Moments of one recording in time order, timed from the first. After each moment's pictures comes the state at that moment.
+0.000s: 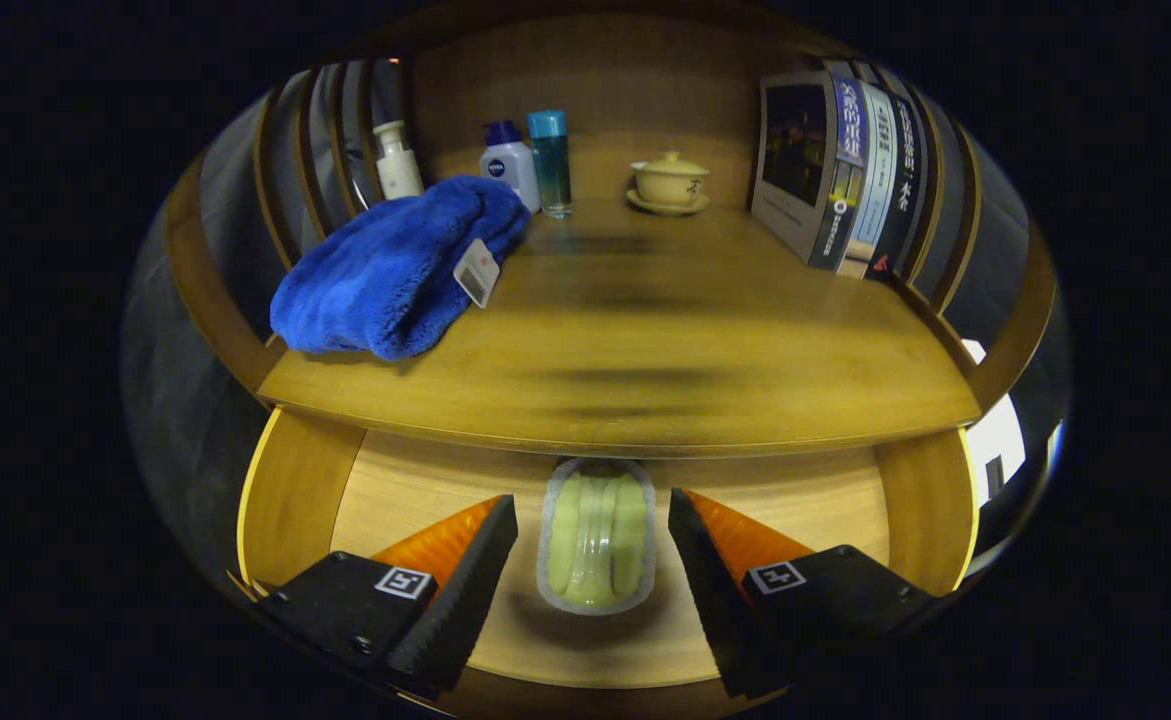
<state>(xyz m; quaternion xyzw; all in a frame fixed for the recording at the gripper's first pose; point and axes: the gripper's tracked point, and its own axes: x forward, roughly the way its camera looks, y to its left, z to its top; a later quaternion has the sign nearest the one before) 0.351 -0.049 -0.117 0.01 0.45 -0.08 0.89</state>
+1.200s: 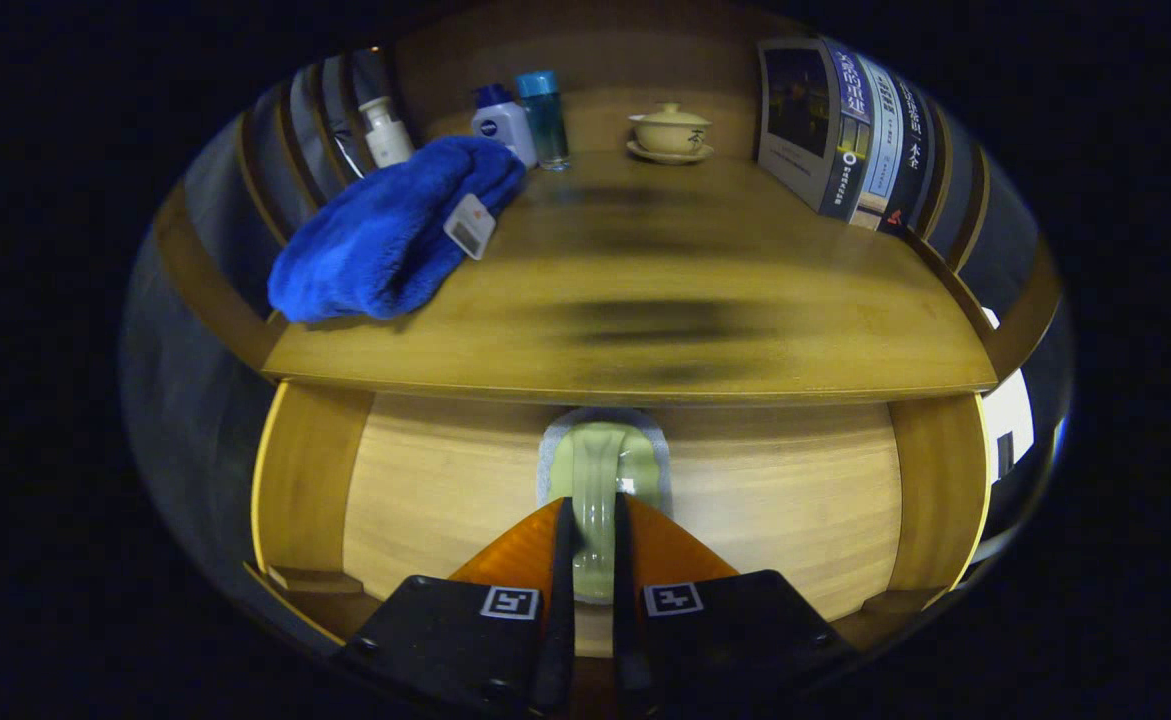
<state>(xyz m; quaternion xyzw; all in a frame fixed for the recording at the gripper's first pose) 0.321 -0.028 -0.103 0.04 0.50 -0.04 0.87</state>
